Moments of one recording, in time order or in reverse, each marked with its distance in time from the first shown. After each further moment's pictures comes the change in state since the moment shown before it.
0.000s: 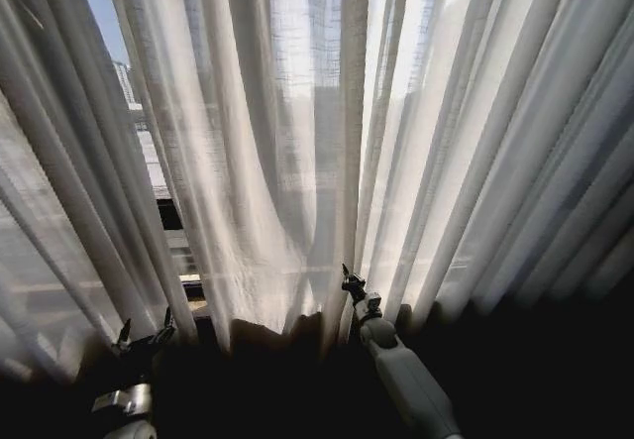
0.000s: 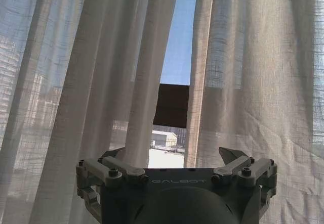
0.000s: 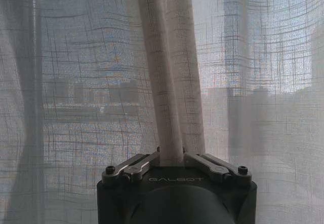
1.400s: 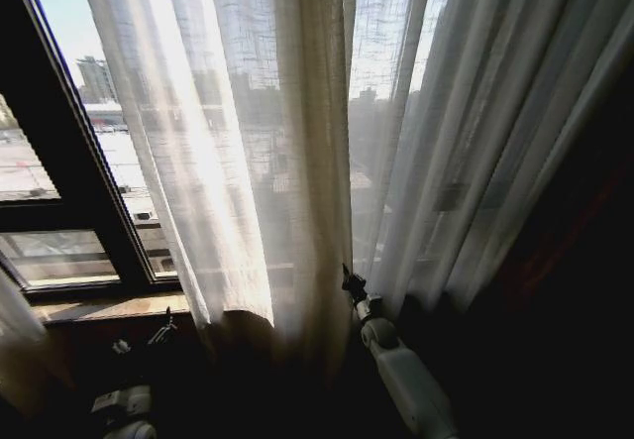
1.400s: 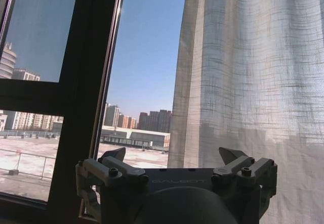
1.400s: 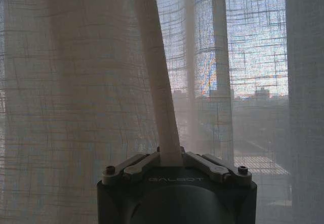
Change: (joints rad) left arm 0.000 0.000 0.000 0.000 0.000 0.000 0.000; right arm -0.009 -0.002 0.009 0.004 0.003 0.008 -0.022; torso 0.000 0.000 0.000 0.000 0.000
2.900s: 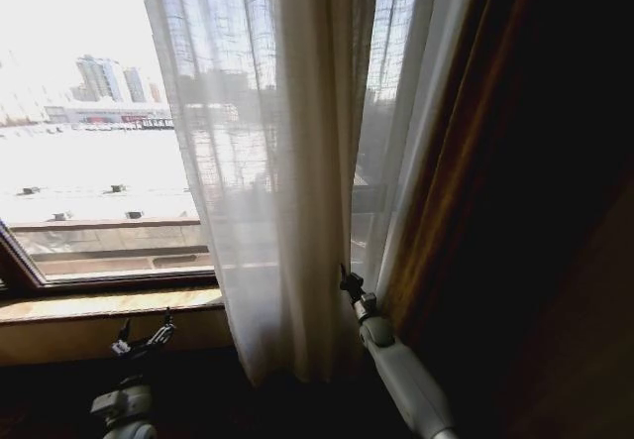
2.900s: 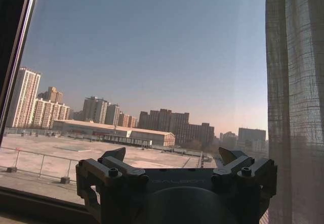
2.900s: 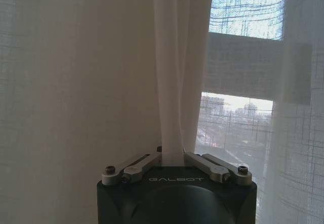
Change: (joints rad) left arm 0.000 0.000 -0.001 0.000 0.000 0.000 -0.001; right arm 0.083 0.002 -0.044 -0.103 -0.132 0.014 0.085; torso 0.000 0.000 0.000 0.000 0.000
